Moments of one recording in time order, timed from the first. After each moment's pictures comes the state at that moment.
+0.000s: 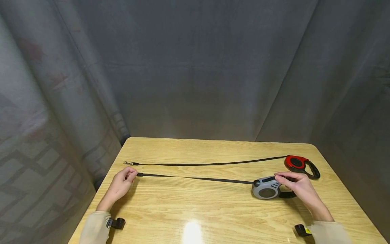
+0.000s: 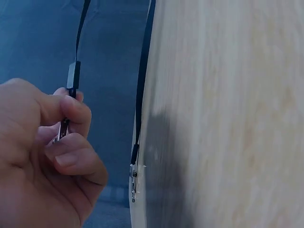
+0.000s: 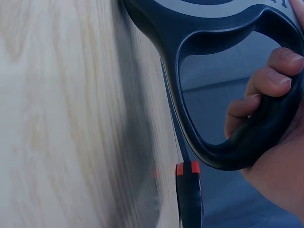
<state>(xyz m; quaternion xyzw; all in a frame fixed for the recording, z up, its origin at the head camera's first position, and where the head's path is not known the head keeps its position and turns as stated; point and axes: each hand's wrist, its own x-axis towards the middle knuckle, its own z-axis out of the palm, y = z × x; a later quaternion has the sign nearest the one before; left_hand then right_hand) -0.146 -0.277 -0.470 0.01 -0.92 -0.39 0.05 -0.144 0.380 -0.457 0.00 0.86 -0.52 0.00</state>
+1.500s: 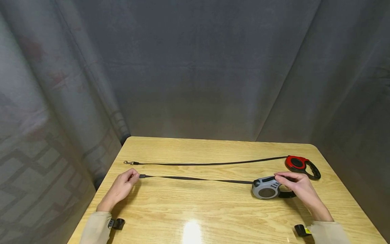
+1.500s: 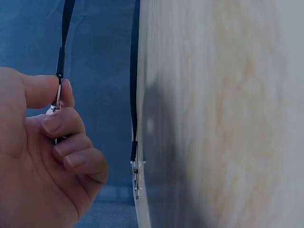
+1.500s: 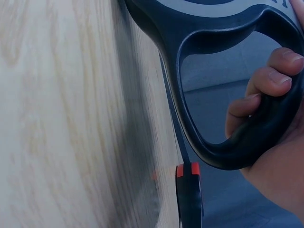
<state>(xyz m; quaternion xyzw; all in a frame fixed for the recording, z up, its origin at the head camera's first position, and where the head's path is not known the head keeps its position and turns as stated) -0.141 -0.274 -0.464 -0.04 -0.93 -0.36 0.01 -0.144 0.378 -0.455 0.00 0.86 -0.51 0.00</state>
